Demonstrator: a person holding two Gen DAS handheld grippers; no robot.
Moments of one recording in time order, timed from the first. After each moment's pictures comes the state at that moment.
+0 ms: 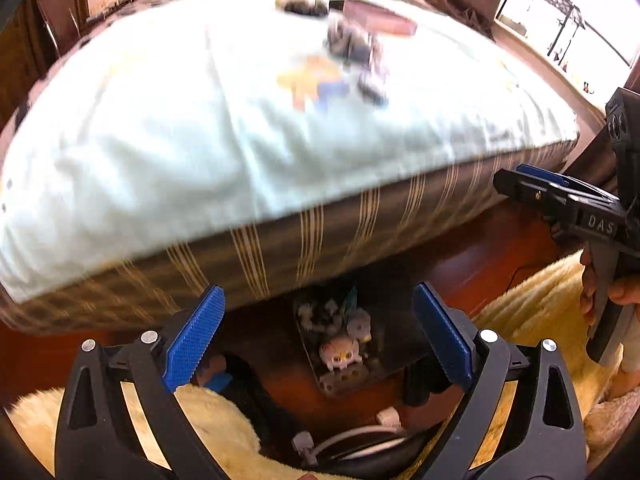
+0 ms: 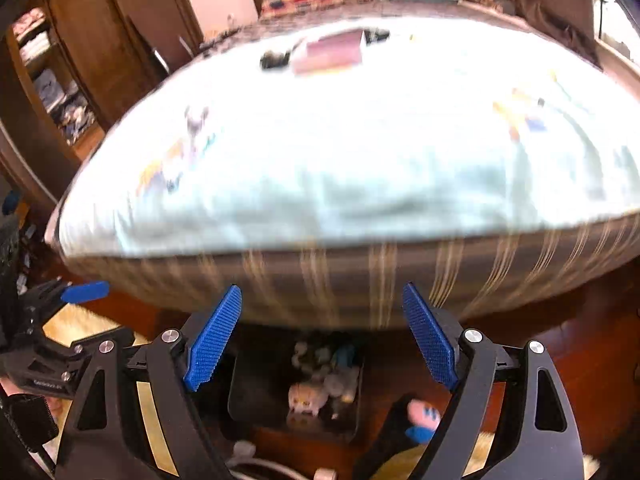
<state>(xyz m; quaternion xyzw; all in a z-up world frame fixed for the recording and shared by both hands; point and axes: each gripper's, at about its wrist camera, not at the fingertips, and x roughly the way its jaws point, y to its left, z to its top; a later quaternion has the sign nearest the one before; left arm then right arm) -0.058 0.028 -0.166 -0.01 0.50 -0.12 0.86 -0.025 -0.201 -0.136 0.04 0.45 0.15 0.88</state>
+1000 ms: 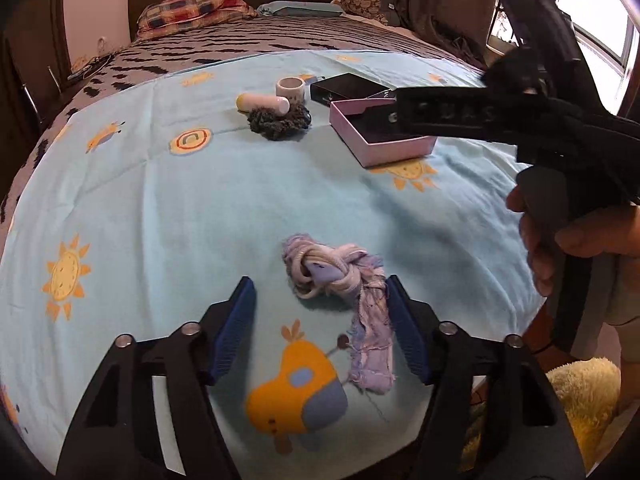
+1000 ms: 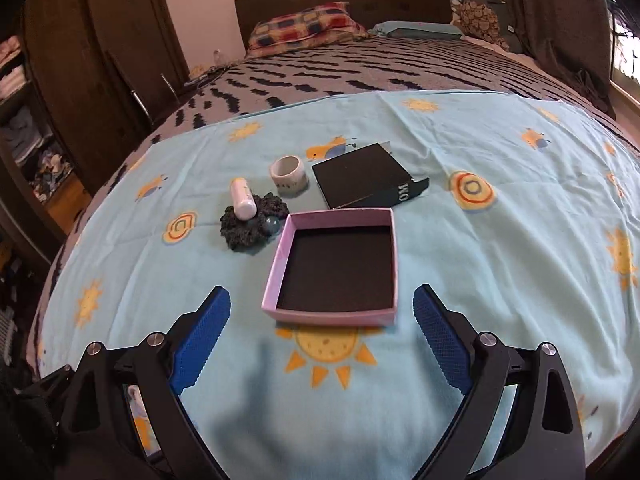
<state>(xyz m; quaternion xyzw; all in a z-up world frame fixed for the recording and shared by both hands) 0.088 -0.016 -0.132 0.02 0.44 -0.14 0.89 0.175 -0.141 -0.102 0.03 0.42 0.13 0.90</state>
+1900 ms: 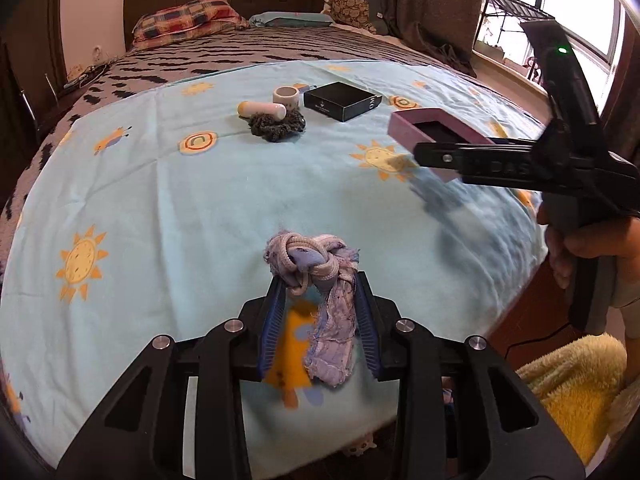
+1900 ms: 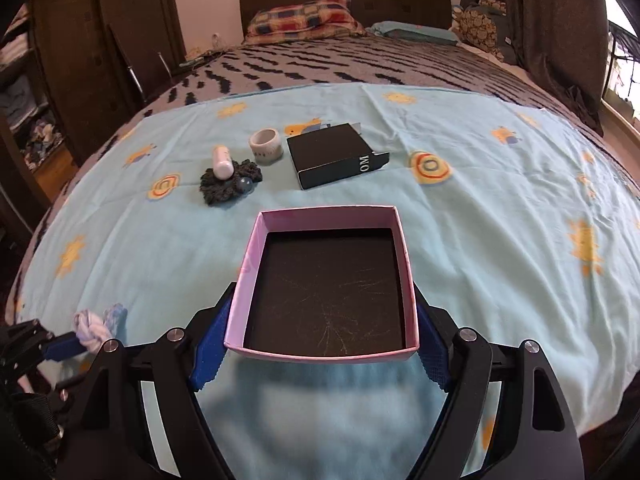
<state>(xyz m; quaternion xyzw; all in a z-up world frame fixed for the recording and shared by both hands) 0.048 -0.004 -0.121 0.02 0.42 -0.16 0.90 0.118 -0.178 -0.091 -0.01 0.42 0.12 0.90</state>
